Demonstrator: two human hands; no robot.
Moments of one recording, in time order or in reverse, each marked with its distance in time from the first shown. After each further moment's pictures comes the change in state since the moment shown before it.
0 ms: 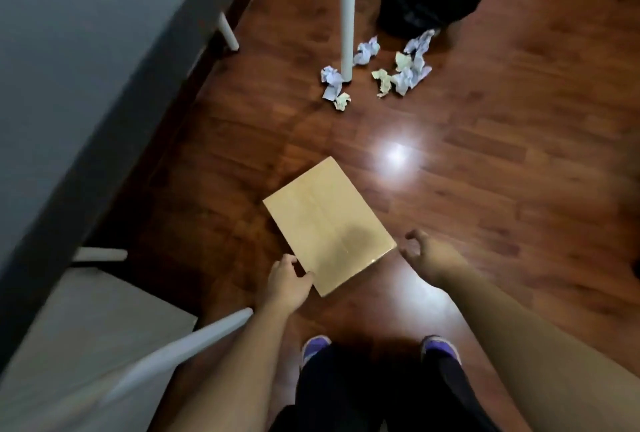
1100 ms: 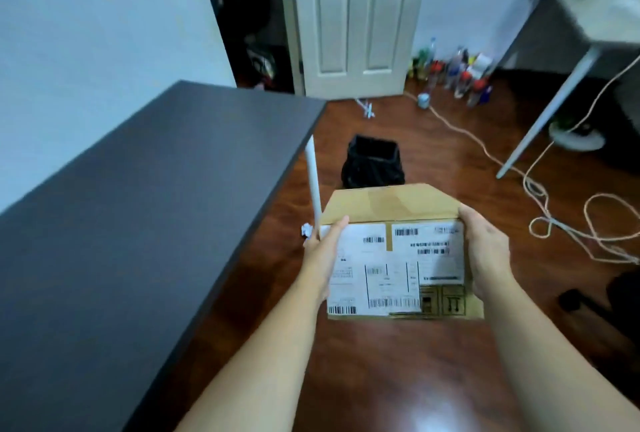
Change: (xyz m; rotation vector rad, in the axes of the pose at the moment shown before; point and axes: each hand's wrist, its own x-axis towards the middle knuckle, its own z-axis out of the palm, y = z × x) left_hand -0.234 0.307 -0.151 -1.100 -0.118 0.424; right_hand -0.211 -0.016 -0.339 1.267 0.689 -0.005
